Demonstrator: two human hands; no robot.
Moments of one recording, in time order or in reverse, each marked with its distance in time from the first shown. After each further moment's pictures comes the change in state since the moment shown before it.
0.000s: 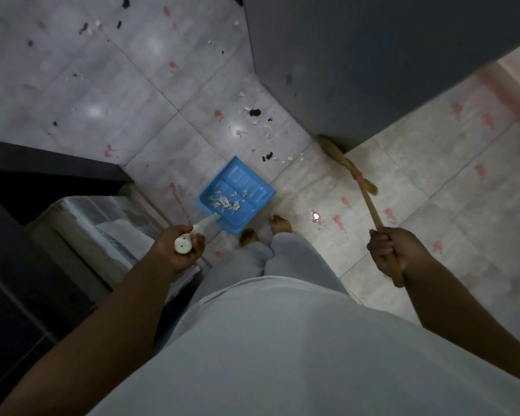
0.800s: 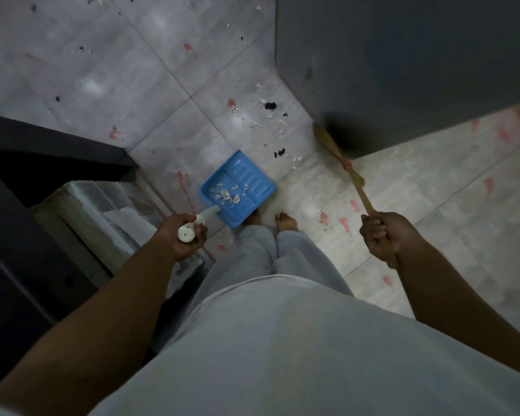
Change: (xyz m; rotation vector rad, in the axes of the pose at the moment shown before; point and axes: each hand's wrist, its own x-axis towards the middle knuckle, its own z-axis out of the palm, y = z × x) left_hand 0.018 0.052 -0.021 0.039 0.014 -0.009; right_hand 0.015 0.005 0.094 -0.053 0.008 0.016
